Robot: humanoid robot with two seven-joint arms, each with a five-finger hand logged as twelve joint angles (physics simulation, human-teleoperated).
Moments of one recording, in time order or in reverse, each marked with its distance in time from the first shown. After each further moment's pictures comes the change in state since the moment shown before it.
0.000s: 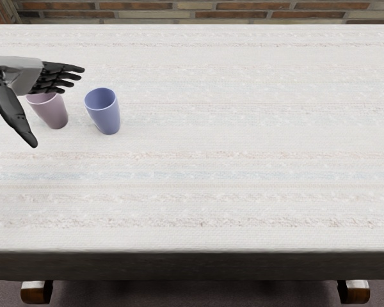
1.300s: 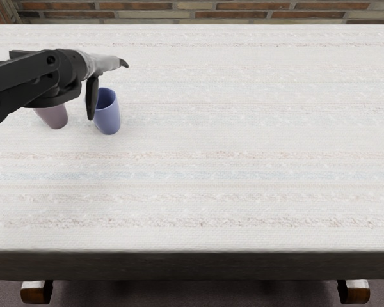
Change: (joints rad) left arm -0.065 -0.659 0.095 0.290 0.768 0.329 0.345; right arm -0.014 0.000 0.000 -0.002 0.000 -0.002 -0.001
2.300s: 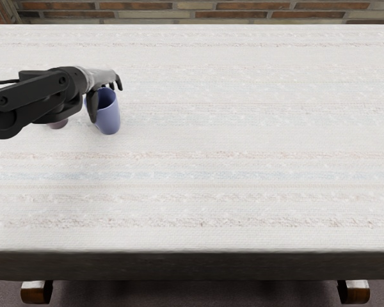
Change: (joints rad) left arm 0.047 -0.063 0.100 0.138 -0.006 0.083 -0.085; right arm -0.010 0.000 0.000 0.000 0.000 0.000 0.000
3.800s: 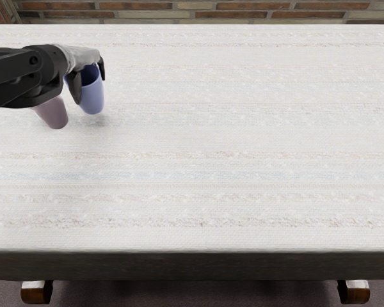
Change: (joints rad) left arm -0.101 0.151 -0.009 -0.202 -0.013 -0.028 0.111; right arm -0.003 0.000 0.000 0.000 0.000 0.000 0.000
